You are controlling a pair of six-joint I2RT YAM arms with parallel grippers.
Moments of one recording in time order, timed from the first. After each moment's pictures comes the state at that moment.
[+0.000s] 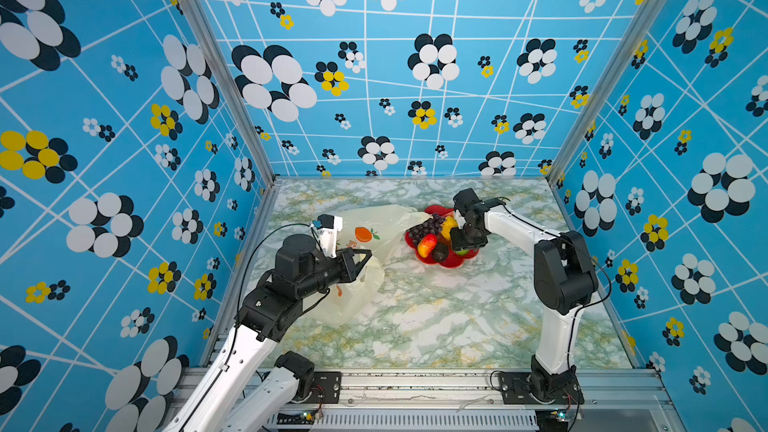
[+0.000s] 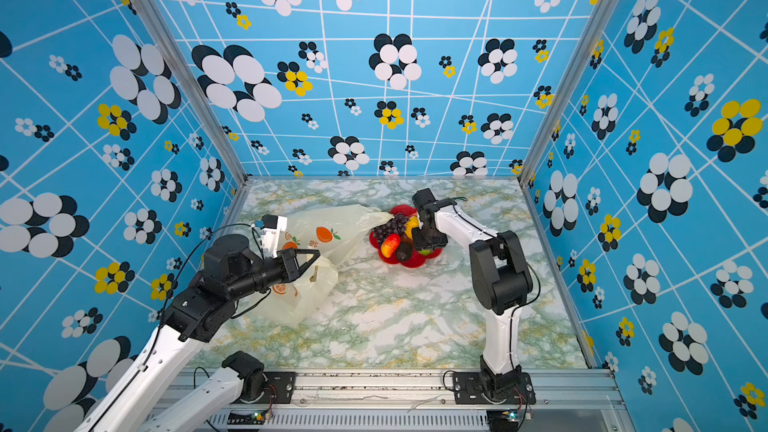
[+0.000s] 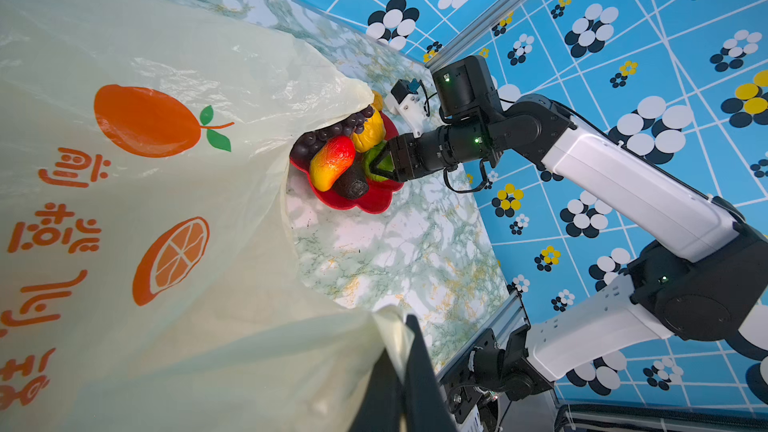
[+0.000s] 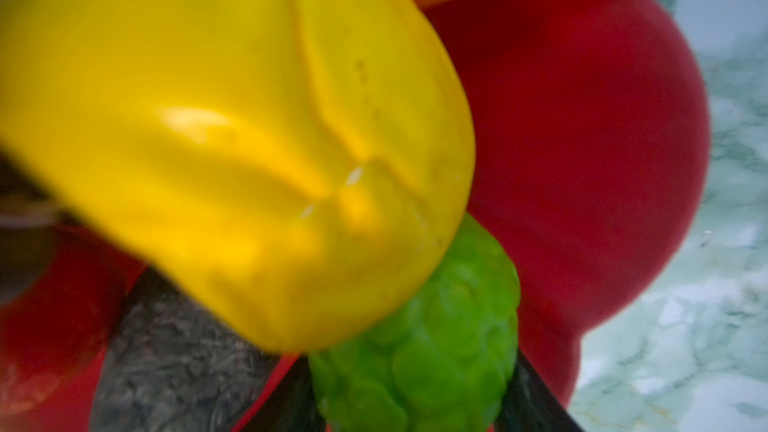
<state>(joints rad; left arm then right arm) -0.43 0.76 0.88 -0.51 0.41 -0.71 0.38 1.94 1.47 -0.85 0.05 0.18</state>
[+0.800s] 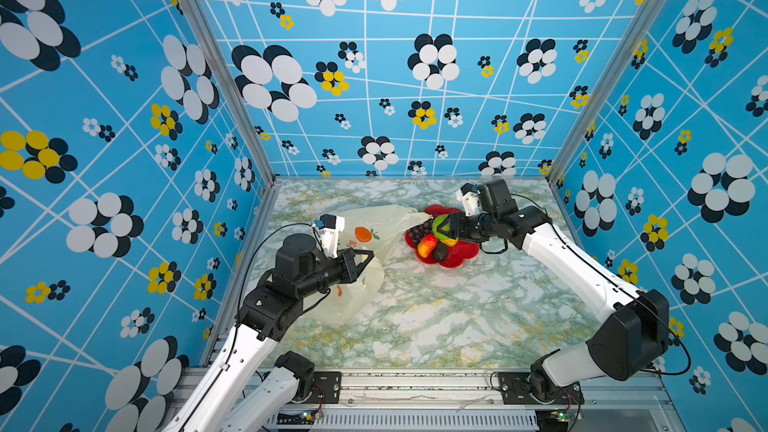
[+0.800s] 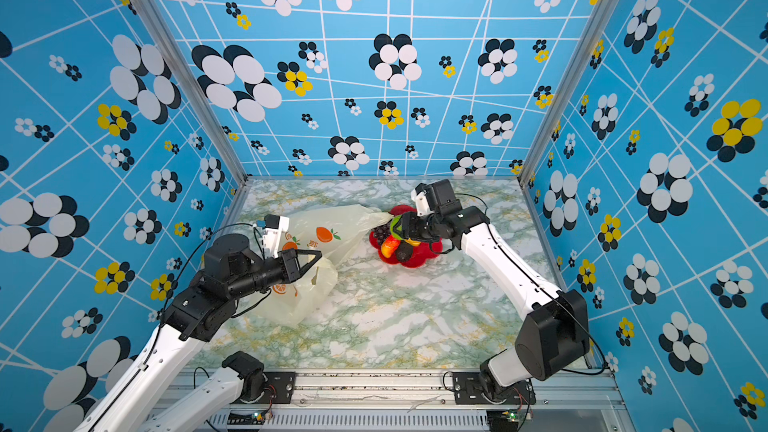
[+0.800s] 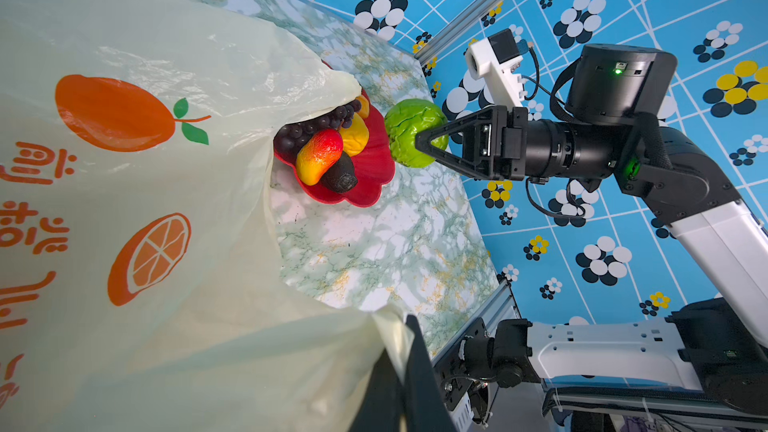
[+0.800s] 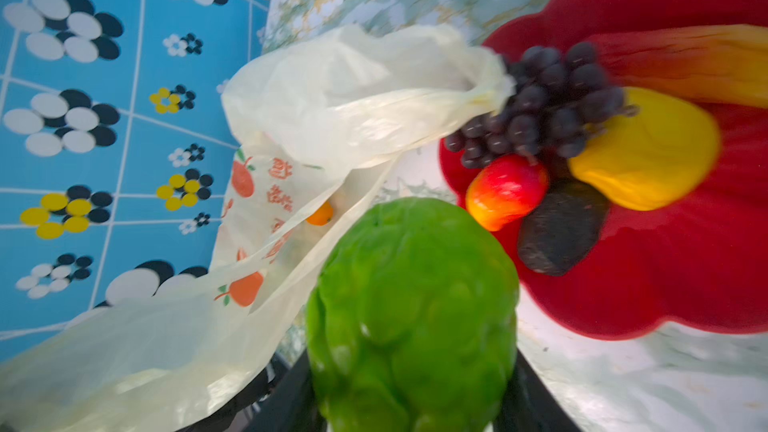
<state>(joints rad) -0.43 0.76 0.89 -0.50 0.45 -0.71 0.53 1.53 1.37 -0.68 -0.38 0.50</state>
